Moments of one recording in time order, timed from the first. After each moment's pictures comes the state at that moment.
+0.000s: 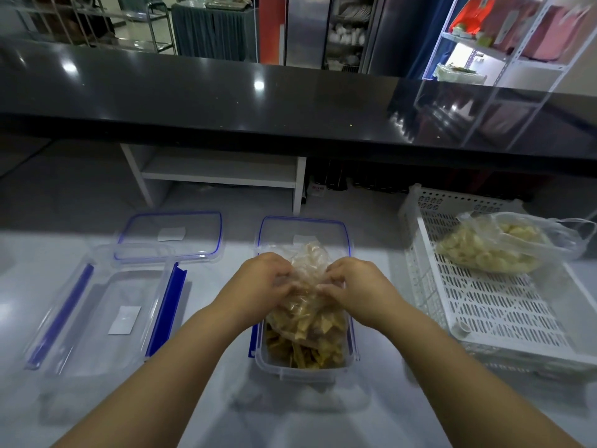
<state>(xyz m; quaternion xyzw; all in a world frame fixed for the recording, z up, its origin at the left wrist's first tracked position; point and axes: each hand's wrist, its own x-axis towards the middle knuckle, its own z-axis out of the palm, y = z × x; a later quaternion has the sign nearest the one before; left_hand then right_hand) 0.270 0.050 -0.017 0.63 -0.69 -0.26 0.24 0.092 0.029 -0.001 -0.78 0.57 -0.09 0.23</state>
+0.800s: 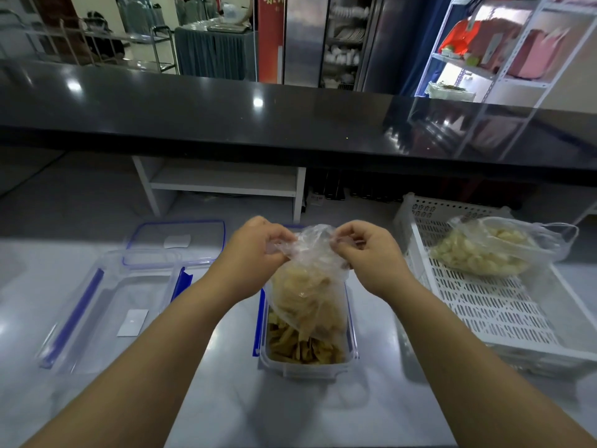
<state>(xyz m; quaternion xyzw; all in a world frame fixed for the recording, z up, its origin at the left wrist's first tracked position) 0.282 0.056 0.035 0.61 -0.67 -0.25 0.34 0.091 0.029 0.035 -0.65 0.53 -0.38 0.39</state>
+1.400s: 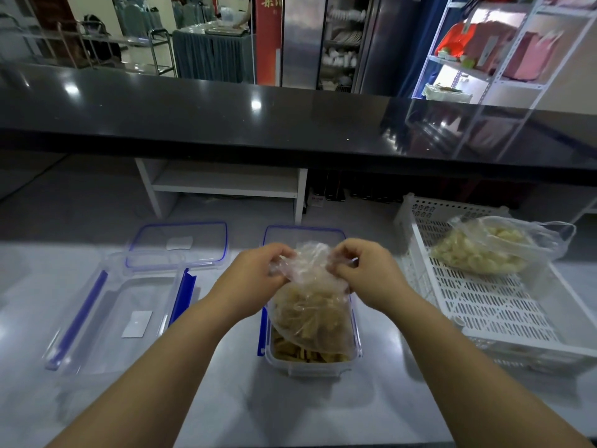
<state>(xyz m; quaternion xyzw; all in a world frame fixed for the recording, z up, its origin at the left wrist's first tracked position) 0.286 0.068 0.013 0.62 -0.66 -0.31 0.29 0.092 0.037 0.019 -0.69 0.56 -0.29 0.34</state>
